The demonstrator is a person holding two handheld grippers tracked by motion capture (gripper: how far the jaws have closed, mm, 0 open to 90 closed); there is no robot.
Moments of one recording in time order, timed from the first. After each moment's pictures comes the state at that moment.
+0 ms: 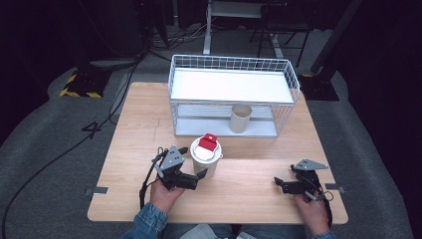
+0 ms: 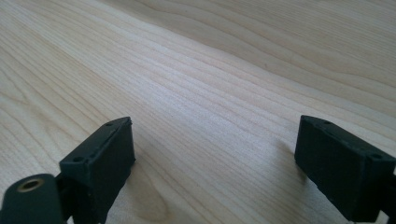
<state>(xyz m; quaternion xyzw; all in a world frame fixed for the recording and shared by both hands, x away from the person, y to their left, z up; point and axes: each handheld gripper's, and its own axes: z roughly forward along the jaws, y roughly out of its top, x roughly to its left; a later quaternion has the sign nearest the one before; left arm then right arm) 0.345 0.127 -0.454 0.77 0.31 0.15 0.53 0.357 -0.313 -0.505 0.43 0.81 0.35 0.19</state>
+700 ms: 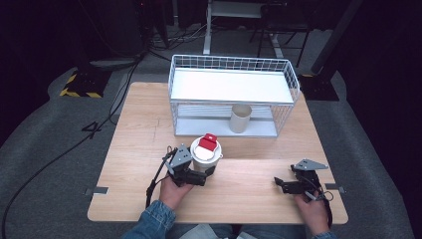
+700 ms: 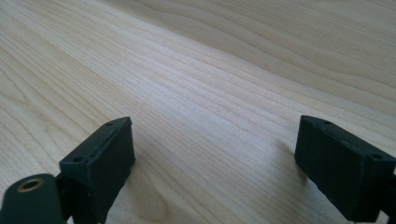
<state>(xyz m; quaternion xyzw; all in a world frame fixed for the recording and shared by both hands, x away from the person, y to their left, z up) 0.361 0.106 -0.477 0.76 0.31 0.15 0.56 0.357 -0.314 -0.505 0.43 0.81 0.35 0.19</state>
